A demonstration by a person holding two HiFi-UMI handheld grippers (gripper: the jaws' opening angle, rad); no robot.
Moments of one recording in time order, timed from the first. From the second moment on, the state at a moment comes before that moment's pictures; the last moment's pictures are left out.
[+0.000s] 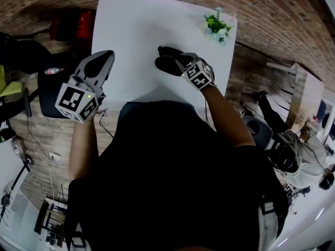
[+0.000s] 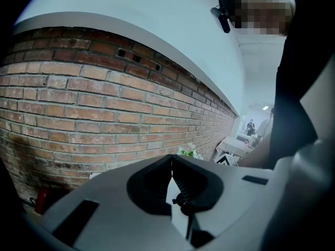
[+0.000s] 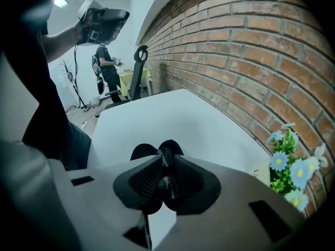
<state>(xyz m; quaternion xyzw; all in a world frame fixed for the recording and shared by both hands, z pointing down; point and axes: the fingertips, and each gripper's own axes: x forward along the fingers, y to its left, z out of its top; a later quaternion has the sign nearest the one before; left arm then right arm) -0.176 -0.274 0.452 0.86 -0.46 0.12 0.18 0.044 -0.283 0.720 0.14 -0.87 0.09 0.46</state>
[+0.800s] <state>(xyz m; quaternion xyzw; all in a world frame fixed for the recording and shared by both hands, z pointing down) -0.180 -0.281 0.467 0.85 -0.46 0.13 0.20 0.037 -0.287 0.779 0.09 -0.85 0.09 0.51</state>
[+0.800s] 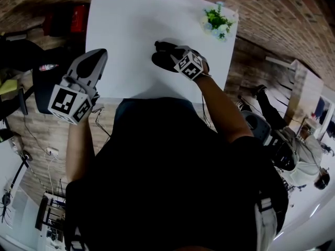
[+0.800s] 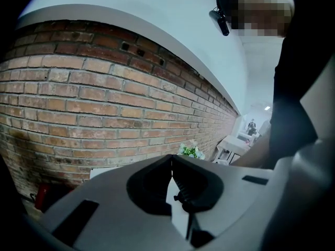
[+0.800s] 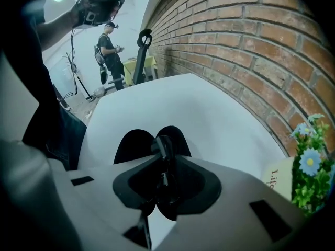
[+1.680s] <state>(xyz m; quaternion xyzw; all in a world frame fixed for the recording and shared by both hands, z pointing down) -0.188 -0.278 0.481 0.85 -0.47 0.13 0.22 0.034 -0.285 0.813 0.06 -0.84 0.11 0.53</state>
